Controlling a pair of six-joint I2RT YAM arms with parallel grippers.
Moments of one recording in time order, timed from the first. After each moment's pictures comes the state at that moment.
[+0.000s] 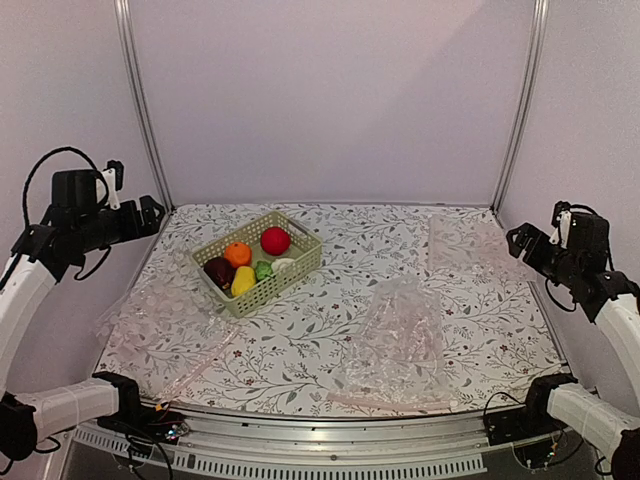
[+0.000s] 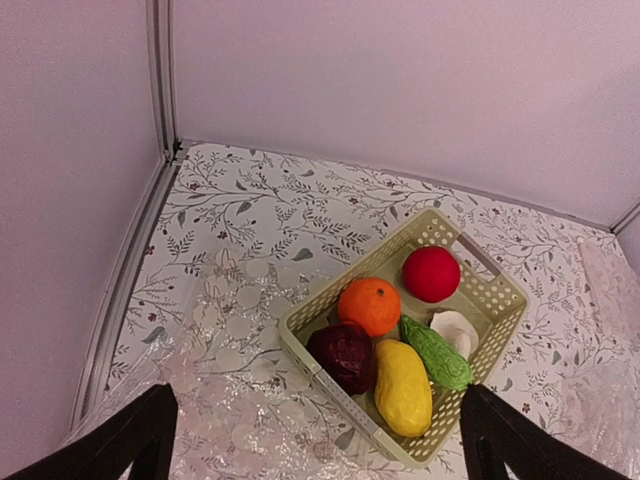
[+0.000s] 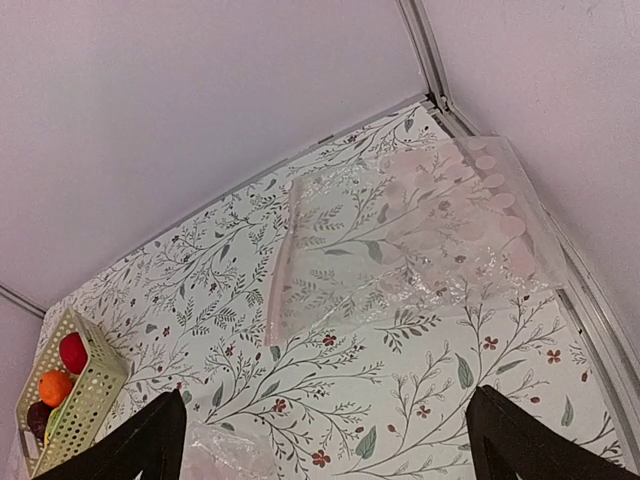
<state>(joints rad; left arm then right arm) -0.12 0.89 1.03 -0.61 -0.04 -0.25 -0.01 0.75 0.68 -0.36 -0.04 0.46</state>
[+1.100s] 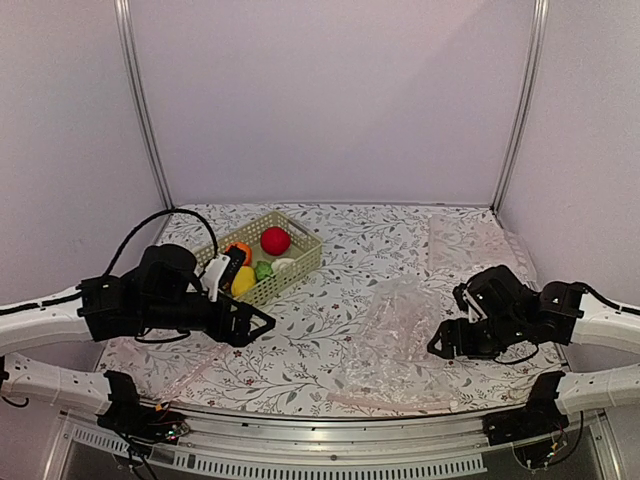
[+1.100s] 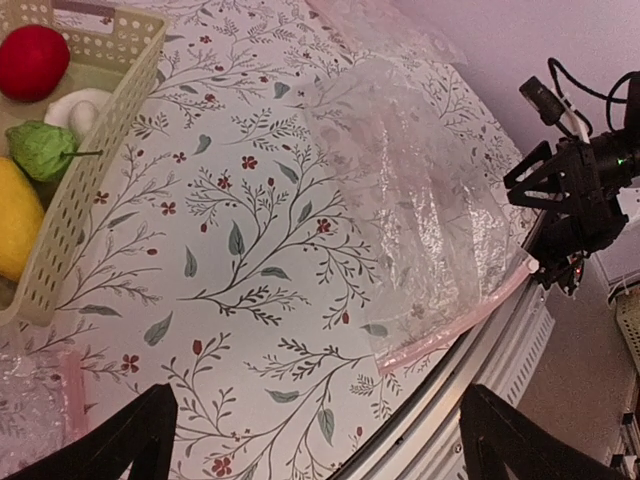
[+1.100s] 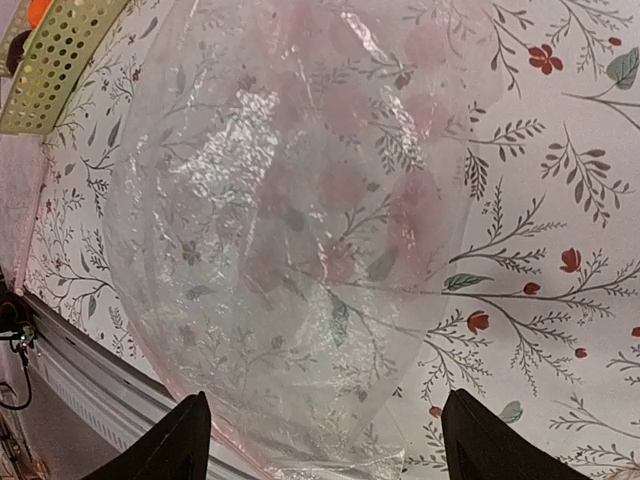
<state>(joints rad) -0.96 0.92 0.69 -0.39 0.03 -0.51 0.84 0.93 0.64 -0.70 -0.01 0.80</state>
